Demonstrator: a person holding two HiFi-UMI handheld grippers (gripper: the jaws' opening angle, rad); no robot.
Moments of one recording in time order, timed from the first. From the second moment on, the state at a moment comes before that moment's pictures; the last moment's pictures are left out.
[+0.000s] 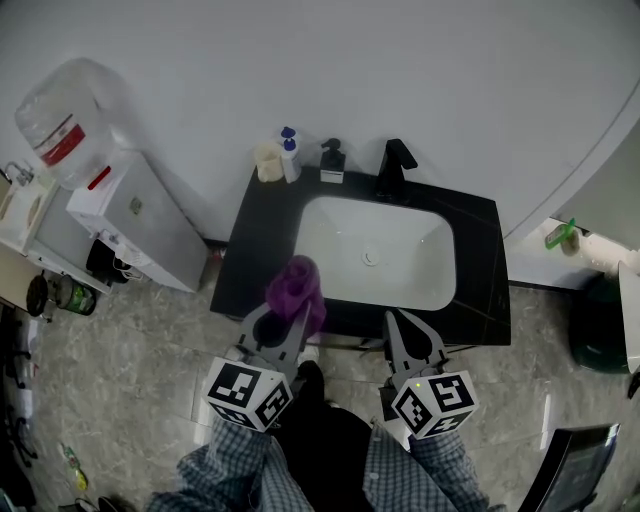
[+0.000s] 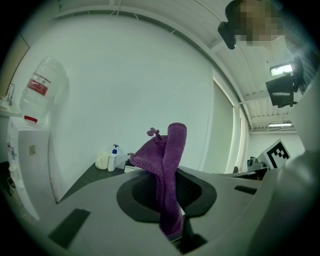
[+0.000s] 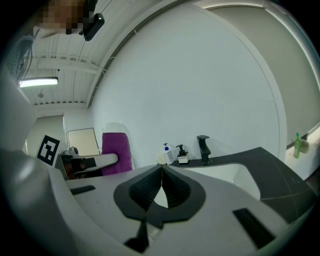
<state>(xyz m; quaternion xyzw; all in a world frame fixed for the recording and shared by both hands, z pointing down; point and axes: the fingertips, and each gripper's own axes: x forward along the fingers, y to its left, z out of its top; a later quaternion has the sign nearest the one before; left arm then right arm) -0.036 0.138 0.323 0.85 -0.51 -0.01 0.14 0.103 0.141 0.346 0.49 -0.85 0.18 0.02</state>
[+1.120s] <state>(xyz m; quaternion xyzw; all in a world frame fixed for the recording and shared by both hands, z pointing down) -0.085 -0.103 0.365 0.86 -0.47 0.01 0.18 0.043 -0.088 0.376 0.52 -0.83 0.21 0.05</state>
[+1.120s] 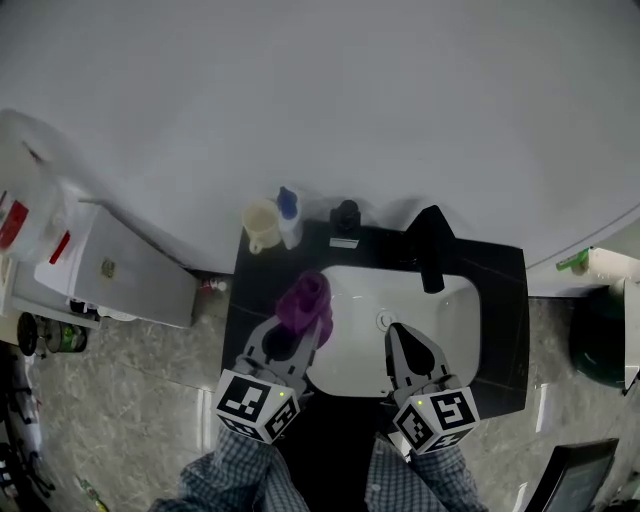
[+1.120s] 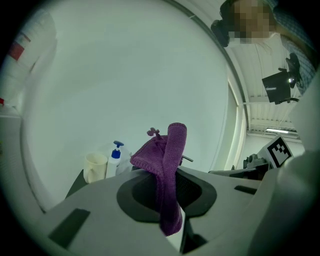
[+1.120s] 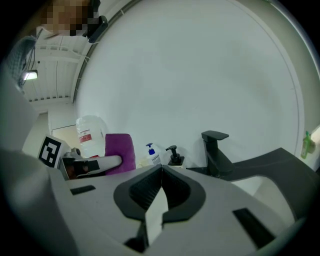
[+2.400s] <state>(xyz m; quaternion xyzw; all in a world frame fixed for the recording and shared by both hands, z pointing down) -0.057 -0.276 0.419 0.85 -0.50 0.03 0.17 0.088 -0.149 0.432 0.52 -0.80 0.27 0.10</state>
